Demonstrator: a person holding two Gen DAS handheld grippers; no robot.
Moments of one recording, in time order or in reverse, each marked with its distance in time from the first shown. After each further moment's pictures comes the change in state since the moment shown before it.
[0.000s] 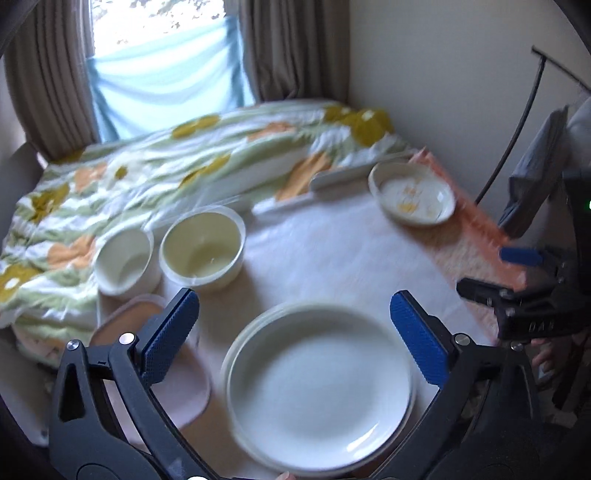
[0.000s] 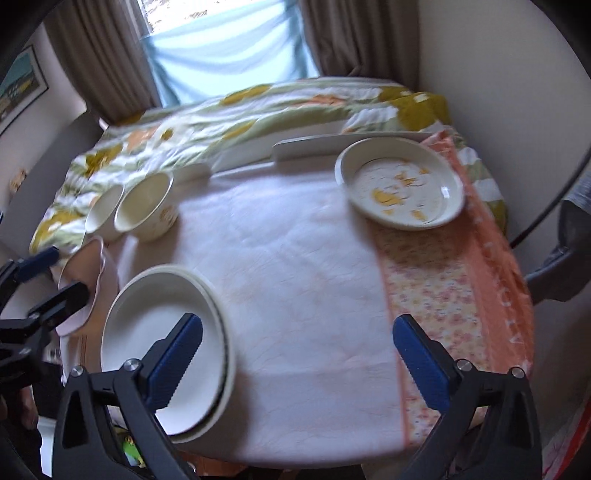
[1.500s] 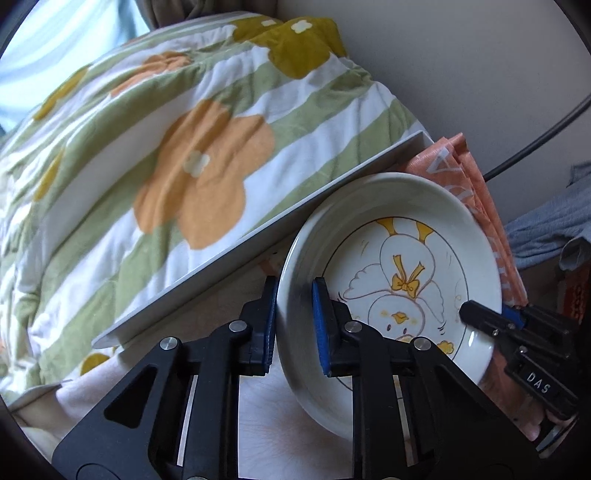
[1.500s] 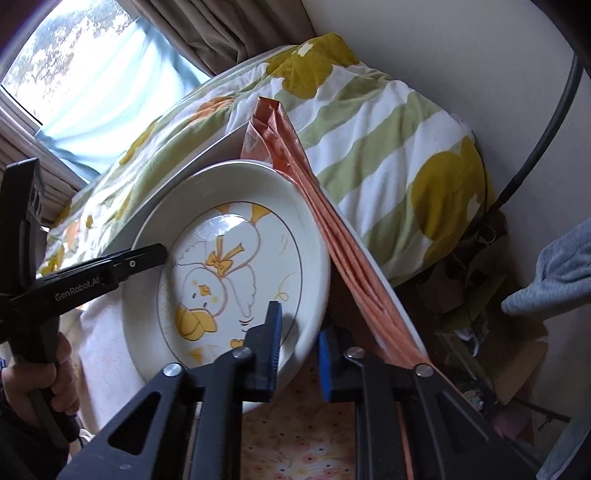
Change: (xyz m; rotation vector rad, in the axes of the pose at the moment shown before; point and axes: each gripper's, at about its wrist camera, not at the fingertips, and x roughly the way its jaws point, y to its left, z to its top) left arm 0.329 -0.123 0.154 0.112 0.388 -0.238; right arm 0.138 -0.184 0.092 0.374 0.093 0.017
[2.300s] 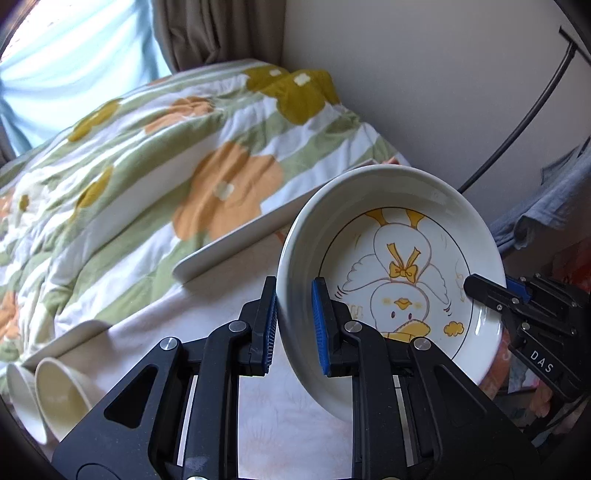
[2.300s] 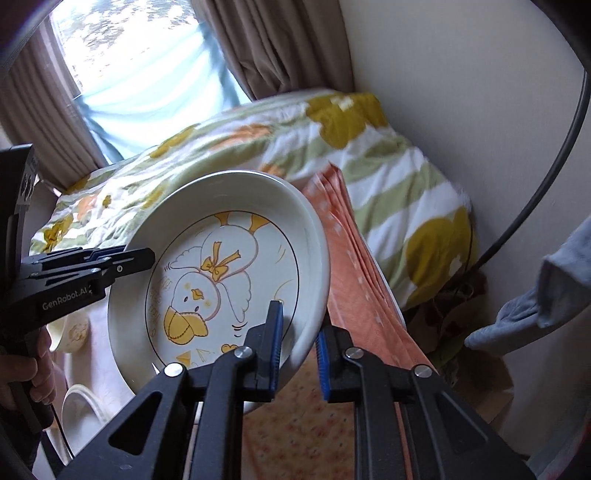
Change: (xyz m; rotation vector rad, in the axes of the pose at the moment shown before) left arm -0.125 0.001 -0.060 -0.017 -0.181 0.027; right arm -0.094 0.055 -0.033 -0.220 -0.175 -0.050
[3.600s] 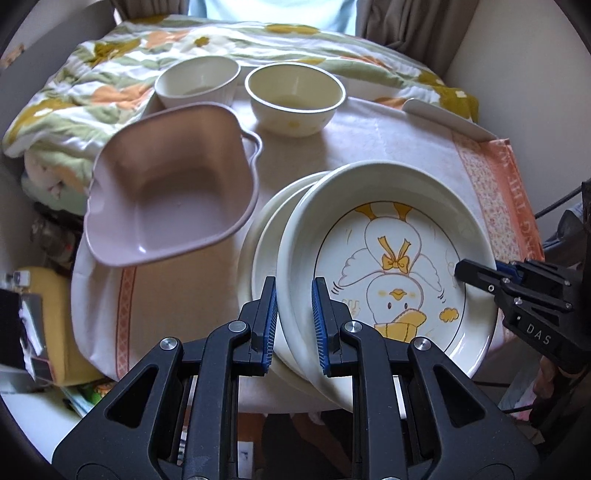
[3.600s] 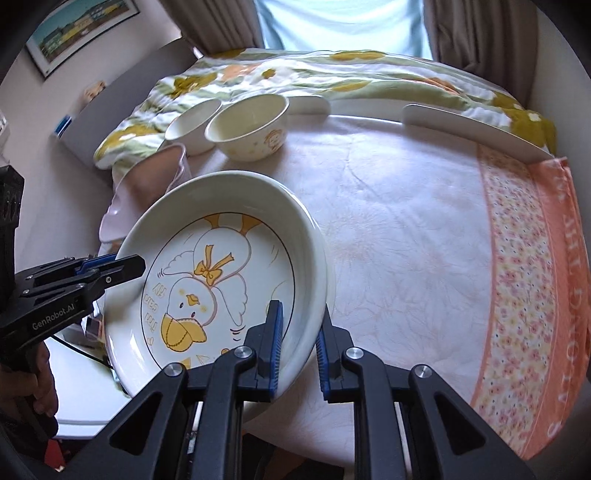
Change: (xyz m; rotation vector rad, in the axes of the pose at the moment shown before) left arm -0.140 0.070 -0.294 -0.578 0.047 0.288; right arm -0.011 0.177 -0.143 -0.513 0.258 0.330
